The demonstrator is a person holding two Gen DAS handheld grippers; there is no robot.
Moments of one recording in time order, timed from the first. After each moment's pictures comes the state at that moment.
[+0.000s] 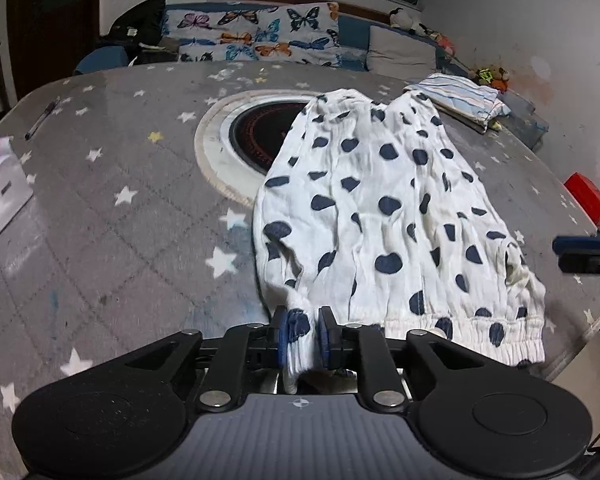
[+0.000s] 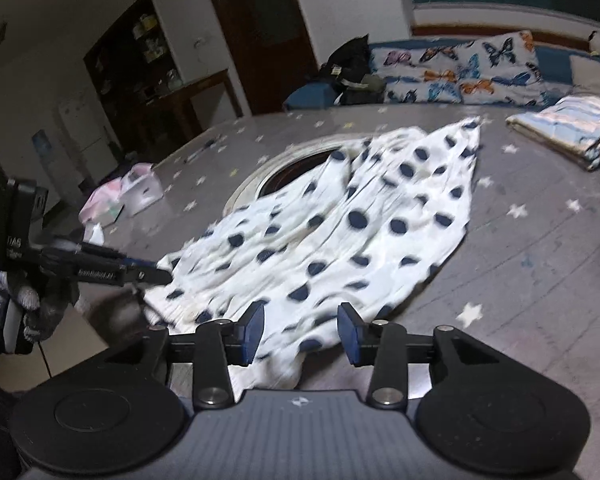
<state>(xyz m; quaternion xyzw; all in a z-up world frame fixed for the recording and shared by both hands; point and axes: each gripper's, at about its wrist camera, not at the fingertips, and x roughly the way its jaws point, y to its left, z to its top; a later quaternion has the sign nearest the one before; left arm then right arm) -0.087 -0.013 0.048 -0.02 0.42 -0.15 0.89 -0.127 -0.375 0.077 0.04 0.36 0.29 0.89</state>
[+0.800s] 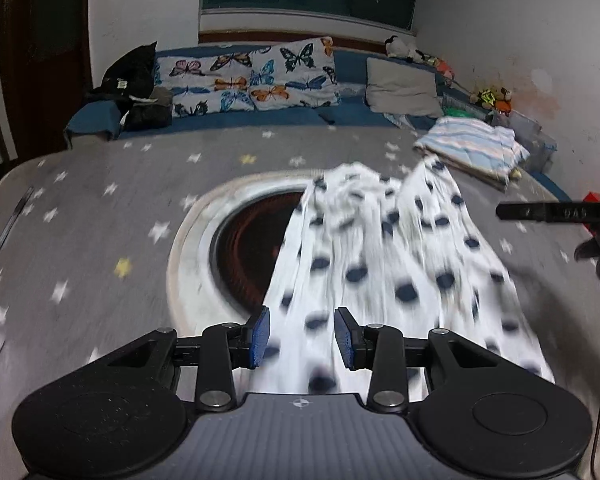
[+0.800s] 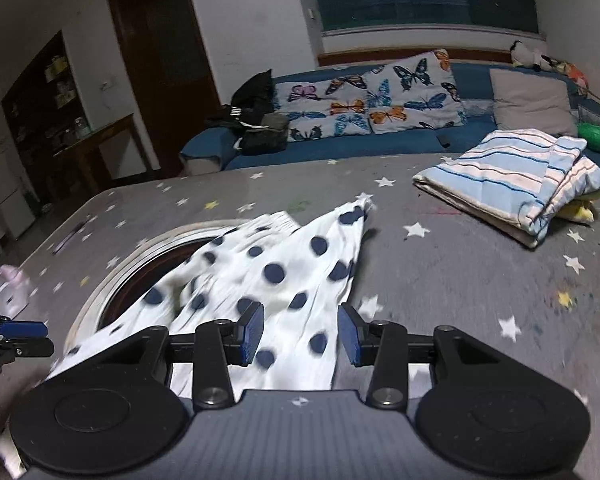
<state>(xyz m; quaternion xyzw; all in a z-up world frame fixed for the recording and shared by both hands) 0.028 -0.059 0.074 0.01 0.37 -0.14 0.92 0.062 -0.402 0.069 0.06 0.33 0.16 0.93</state>
